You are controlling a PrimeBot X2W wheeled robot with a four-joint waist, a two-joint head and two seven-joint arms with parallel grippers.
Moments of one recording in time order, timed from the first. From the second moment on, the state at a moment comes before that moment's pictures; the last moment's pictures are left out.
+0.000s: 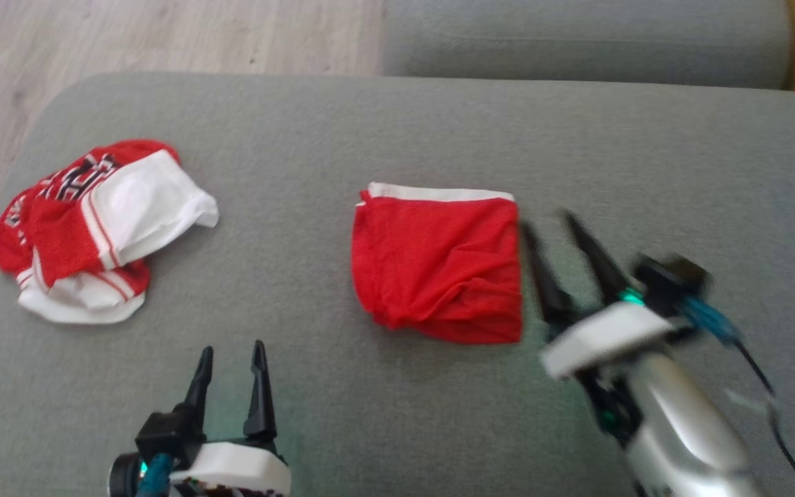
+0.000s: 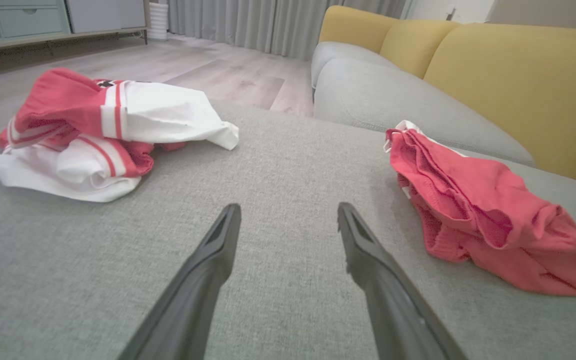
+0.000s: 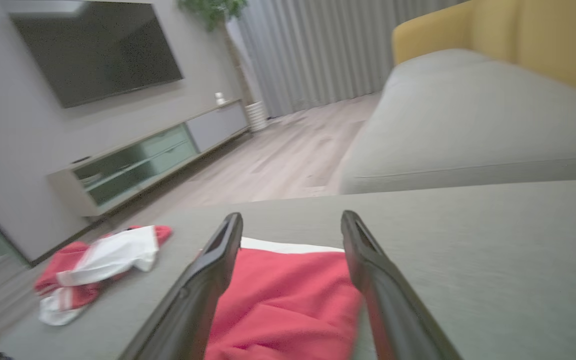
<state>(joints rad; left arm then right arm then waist) -0.04 0.04 -0.22 0.40 -0.32 0.04 -0.26 -0.34 -0.08 0.37 0.51 0.44 0.13 -0.25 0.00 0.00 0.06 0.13</state>
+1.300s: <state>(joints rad) -0.04 0.04 -0.30 0.39 -0.26 0.03 -0.26 -0.49 -0.05 0.32 0.90 0.39 0.13 -0.21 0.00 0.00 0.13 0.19</state>
